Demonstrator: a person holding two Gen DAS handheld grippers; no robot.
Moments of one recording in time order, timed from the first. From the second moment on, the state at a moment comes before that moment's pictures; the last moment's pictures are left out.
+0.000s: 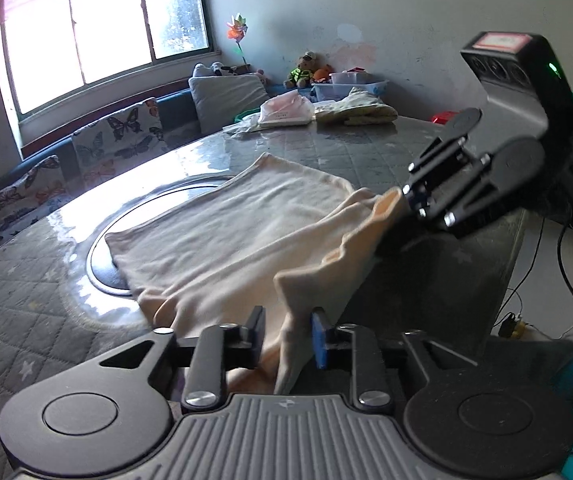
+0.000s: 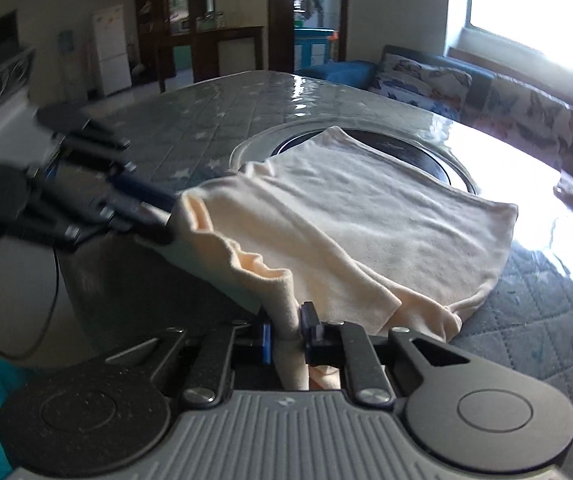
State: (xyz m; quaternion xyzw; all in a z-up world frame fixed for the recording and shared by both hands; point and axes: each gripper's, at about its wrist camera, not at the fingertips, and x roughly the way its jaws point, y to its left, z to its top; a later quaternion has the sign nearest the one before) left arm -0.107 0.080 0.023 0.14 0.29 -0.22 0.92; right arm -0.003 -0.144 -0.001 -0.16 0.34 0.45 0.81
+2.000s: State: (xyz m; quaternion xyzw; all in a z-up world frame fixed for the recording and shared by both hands) left arm -0.109 0.096 0.076 0.21 0.25 -0.24 0.92; right arm -0.019 -0.171 0.080 -0.14 0.32 0.47 0.81
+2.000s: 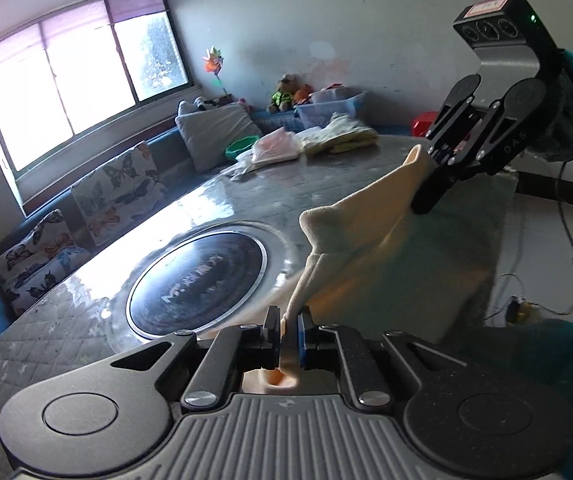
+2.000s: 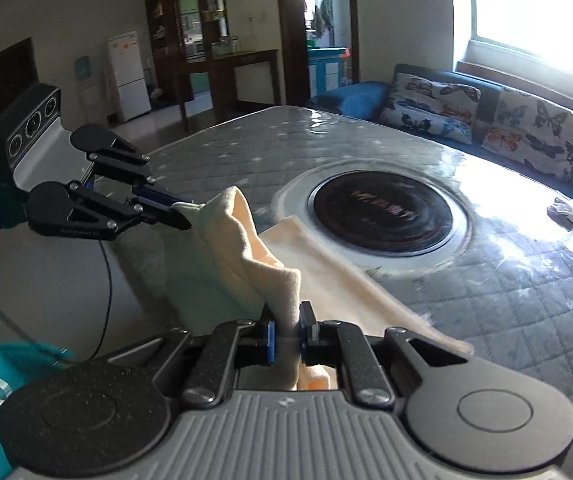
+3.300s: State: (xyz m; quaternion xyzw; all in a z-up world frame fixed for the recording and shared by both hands) left arm -0.010 0.091 0.033 0.08 0.32 -0.14 0.93; right arm 0.050 -0.179 -0.011 -0.04 0.34 0.28 0.90
